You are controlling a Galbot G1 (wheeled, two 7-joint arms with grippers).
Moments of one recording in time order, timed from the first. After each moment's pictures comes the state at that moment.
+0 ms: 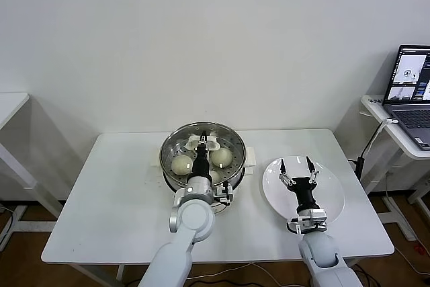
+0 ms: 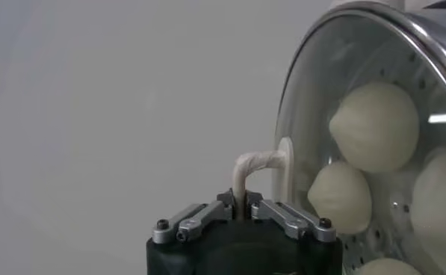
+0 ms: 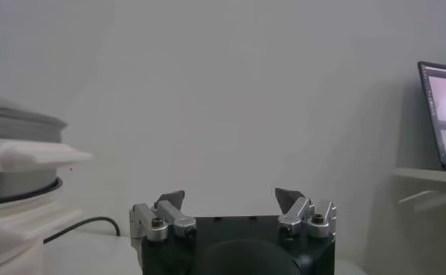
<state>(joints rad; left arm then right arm) 0.95 -1.56 -0.05 -1.71 1.63 0.44 0.24 -1.12 1.25 0.39 1.43 0.17 0.38 0.15</state>
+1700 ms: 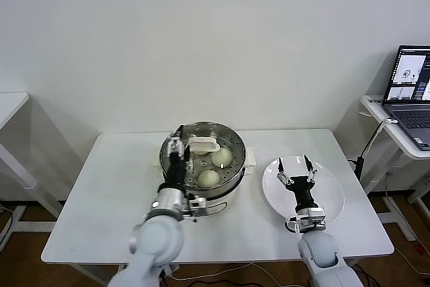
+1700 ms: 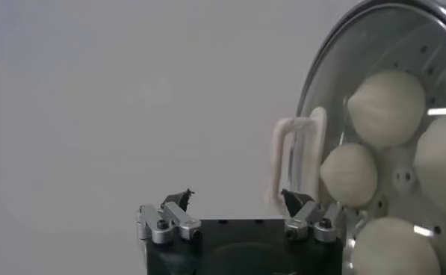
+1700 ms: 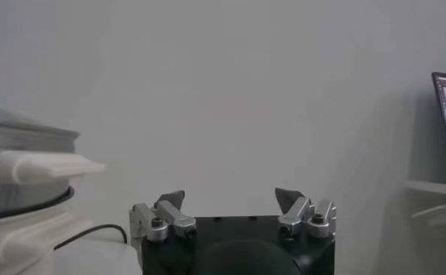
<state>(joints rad) 1.11 -1.38 -0.12 -2.03 1.38 0.43 0.26 -1.13 1.23 0.37 1.48 0.18 0.34 0.16</state>
